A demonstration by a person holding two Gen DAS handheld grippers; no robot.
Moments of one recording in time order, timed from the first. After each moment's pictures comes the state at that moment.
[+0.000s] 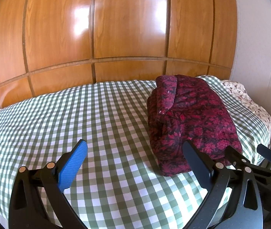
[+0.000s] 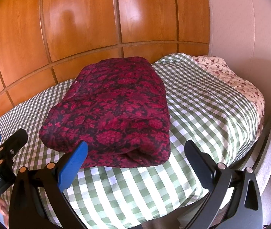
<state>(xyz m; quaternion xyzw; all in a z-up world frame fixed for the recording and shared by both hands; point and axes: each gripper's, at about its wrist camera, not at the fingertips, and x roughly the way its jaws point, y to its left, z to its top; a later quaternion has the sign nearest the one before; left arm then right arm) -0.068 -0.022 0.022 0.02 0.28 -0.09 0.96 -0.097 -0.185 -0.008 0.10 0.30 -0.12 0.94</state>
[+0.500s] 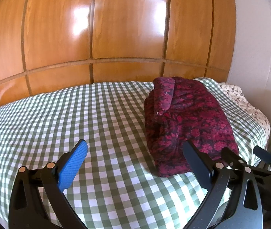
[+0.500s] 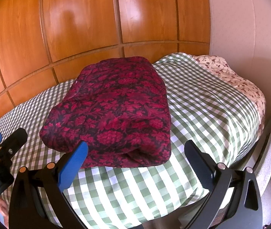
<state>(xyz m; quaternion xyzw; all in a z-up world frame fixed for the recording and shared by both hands) -0.065 -0.015 0.020 0.01 0.28 -0.11 0.95 -0.097 -0.186 -0.008 0.10 0.30 -0.11 0.94</state>
